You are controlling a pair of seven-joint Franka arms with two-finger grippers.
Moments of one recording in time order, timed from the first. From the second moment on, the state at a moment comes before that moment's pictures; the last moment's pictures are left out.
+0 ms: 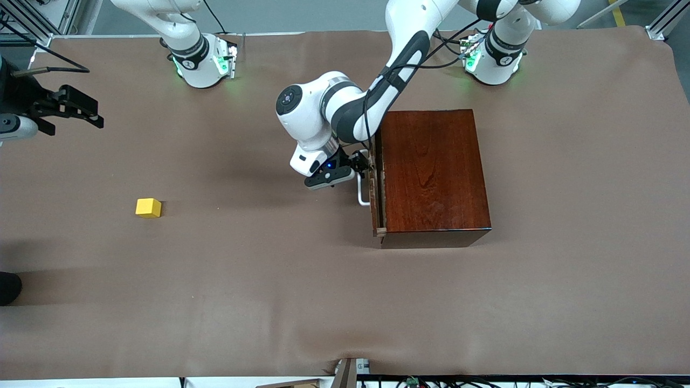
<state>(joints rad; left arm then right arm) -1.02 0.84 0.12 -1.19 0.22 1.85 -1.15 -0.05 0.01 0.08 -1.47 0.05 1.39 -0.08</state>
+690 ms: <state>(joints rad) -1.02 0.83 0.09 -1.19 0.19 1.99 -1.22 -0.06 0.01 0.08 -1.47 0.05 1.39 -0.08</state>
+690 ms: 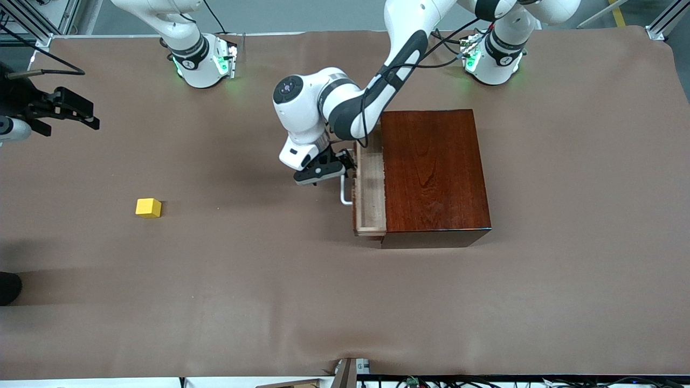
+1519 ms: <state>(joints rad) -1.02 0.83 0.08 -1.19 0.17 2.09 -1.33 -0.11 0.10 0.08 -1.48 0.04 1.45 -0.08</state>
